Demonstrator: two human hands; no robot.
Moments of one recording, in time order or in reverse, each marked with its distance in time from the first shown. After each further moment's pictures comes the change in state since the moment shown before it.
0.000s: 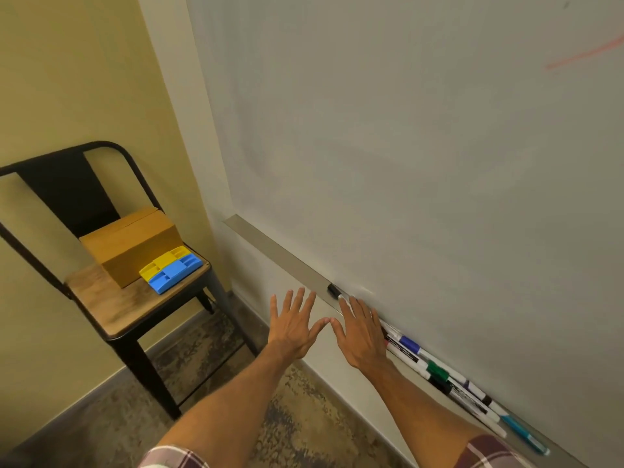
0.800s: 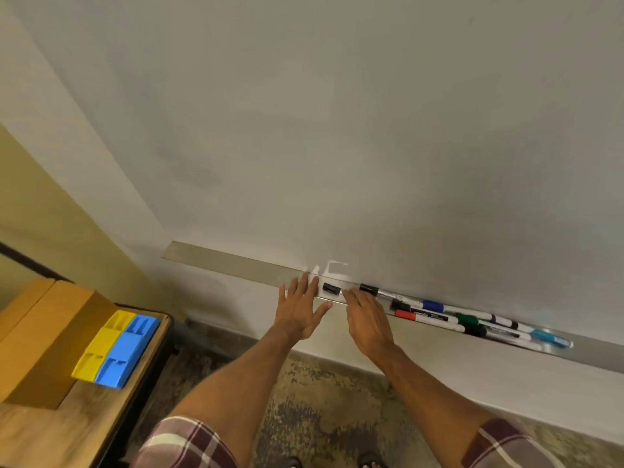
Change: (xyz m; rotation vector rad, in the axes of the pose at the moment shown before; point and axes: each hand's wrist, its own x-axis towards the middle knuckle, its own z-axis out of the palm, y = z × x) left_hand 0.131 -0.059 0.022 -0.040 -0.196 0.467; right_hand 0.054 -0.042 0.056 0.079 0.211 0.366
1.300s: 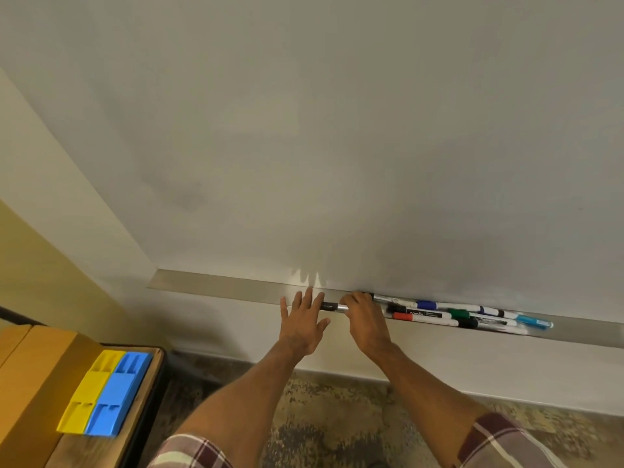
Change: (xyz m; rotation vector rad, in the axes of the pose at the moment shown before) left_hand -0.001 -0.004 -0.004 0.099 -0.021 0.131; right_hand 0.012 -0.019 -0.009 0.008 0.050 0.115
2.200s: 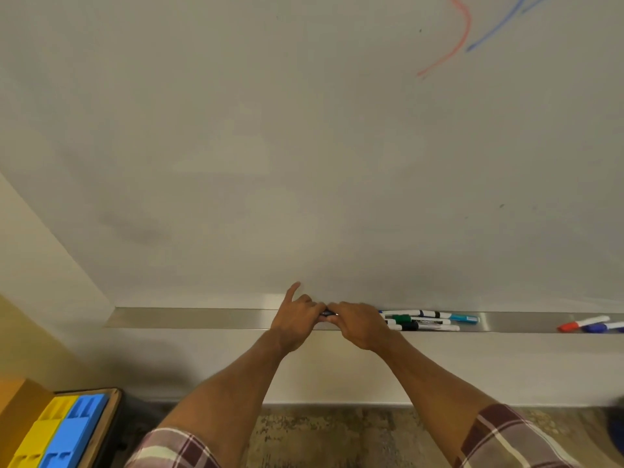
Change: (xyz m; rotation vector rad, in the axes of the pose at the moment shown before) left_hand -0.009 0.079 -0.079 0.269 0.286 0.478; right_hand -0.026 0.048 -0.106 -0.052 -0.129 -0.165
